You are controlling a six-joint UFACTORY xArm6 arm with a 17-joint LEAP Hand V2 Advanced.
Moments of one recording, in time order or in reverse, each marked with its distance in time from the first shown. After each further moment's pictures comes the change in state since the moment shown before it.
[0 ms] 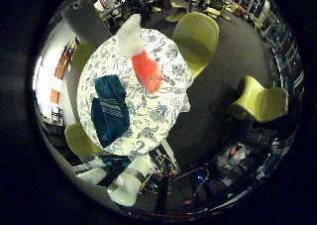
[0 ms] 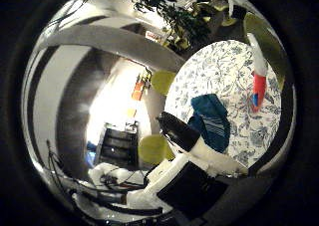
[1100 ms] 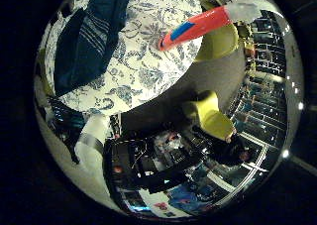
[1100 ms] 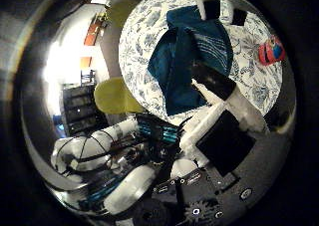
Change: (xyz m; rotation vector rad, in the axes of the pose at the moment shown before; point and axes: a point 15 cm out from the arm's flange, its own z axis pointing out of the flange) arm -0.106 0.115 0.157 -0.683 0.477 -0.421
